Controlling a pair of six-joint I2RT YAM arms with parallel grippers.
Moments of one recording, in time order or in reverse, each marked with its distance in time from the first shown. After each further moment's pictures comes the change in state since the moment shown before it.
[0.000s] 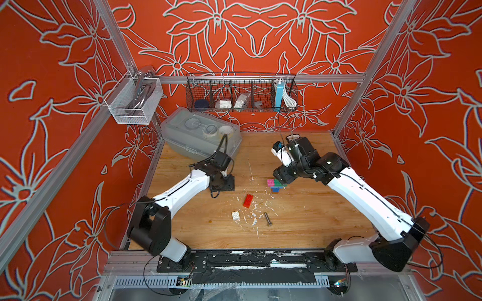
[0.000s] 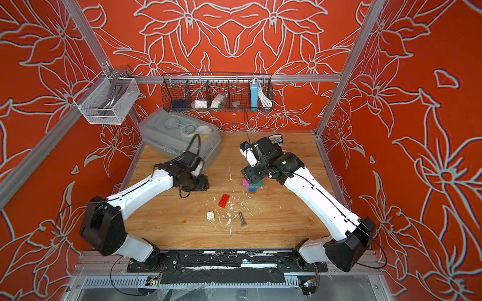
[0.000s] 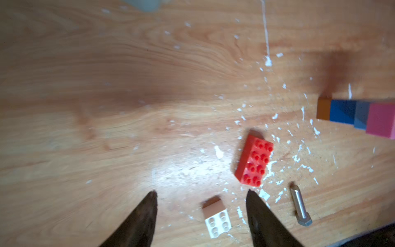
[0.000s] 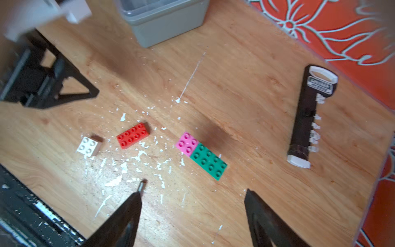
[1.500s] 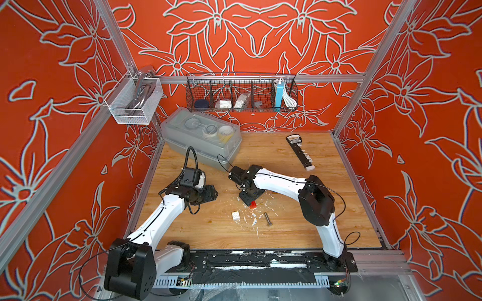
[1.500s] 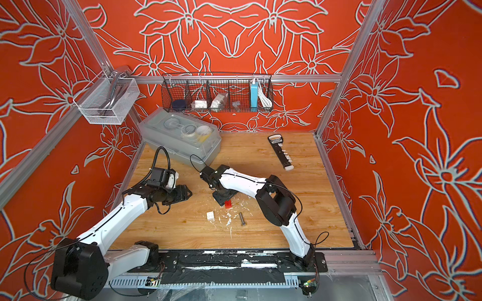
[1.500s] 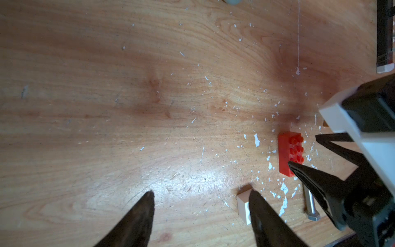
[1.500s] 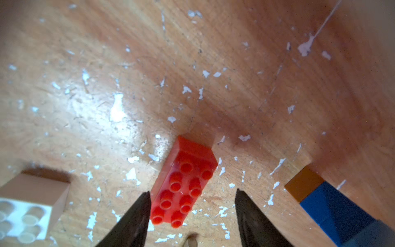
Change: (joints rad) left arm 0.231 -0.296 -0.358 0.151 0.150 0.050; right arm 0.241 0.706 0.200 -0.066 0.097 0.230
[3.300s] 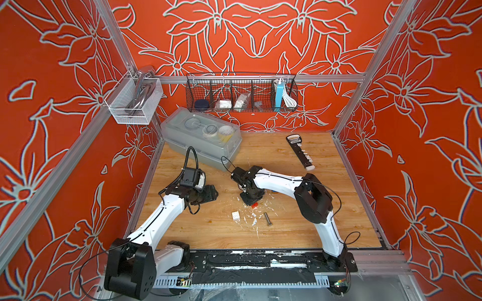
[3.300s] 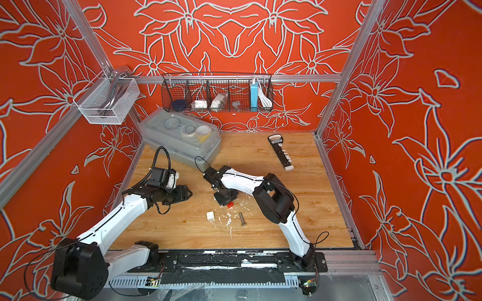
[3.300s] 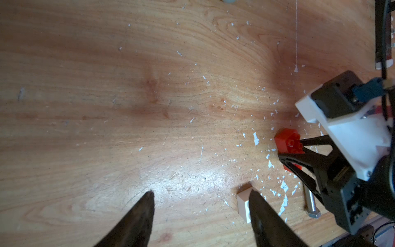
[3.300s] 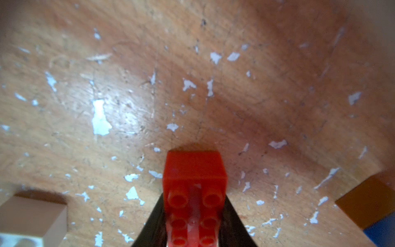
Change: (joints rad) left arm 0.000 0.000 0.000 0.000 0.009 0.016; right arm -0.035 0.039 -0.037 0.036 -0.106 0.088
